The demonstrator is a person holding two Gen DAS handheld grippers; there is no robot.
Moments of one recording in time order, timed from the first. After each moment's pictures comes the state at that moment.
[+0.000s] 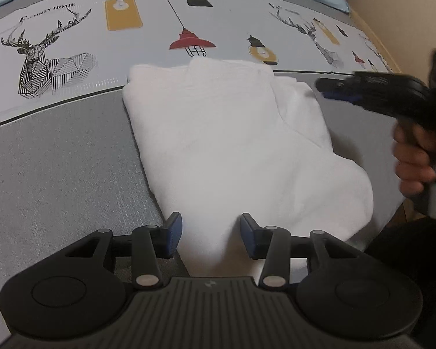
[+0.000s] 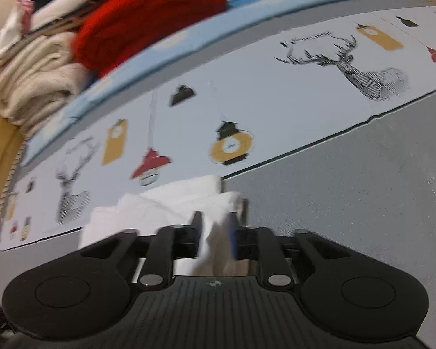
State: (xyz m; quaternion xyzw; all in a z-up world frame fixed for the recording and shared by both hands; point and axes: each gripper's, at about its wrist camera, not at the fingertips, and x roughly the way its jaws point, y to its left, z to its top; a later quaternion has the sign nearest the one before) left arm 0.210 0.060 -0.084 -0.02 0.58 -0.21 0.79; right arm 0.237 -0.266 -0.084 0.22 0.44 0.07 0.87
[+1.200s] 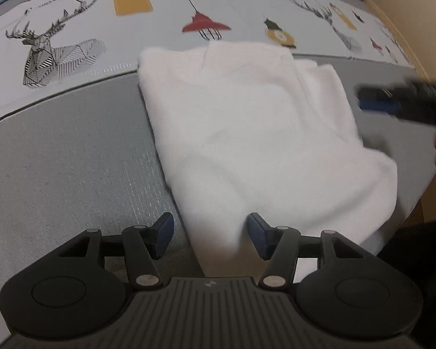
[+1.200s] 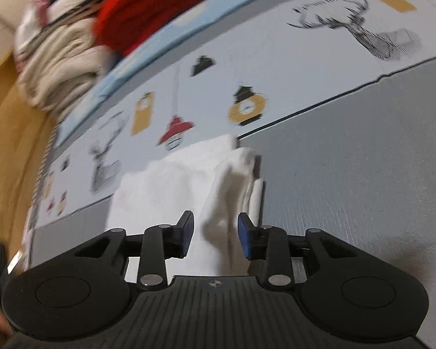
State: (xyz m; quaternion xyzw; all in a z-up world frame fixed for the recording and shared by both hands) left arm 0.217 0.051 -0.099 0.02 0.60 -0.19 0.78; right arm 0.224 -0.292 -0.088 0.26 0.48 0.11 0.83
